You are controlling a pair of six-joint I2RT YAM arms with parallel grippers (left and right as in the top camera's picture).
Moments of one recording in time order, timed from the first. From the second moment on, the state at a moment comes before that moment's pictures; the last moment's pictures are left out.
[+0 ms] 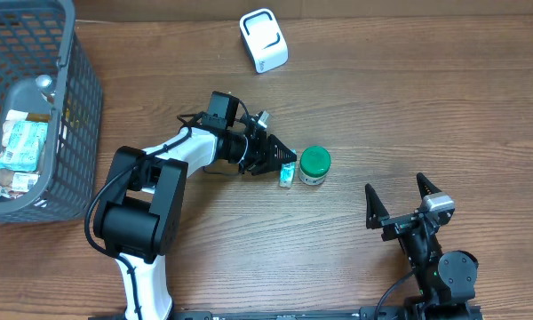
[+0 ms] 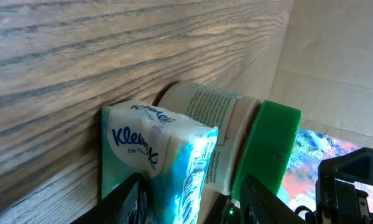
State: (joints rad) left arm -0.31 2.07 1.18 -0.30 1.00 -0.52; right arm 0.10 0.01 0.02 -0.02 -0.14 0.10
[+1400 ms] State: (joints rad) left arm -0.31 1.59 1.19 -0.89 0.02 -0.27; right arm 0.10 0.01 0.02 -0.02 -0.14 0.10
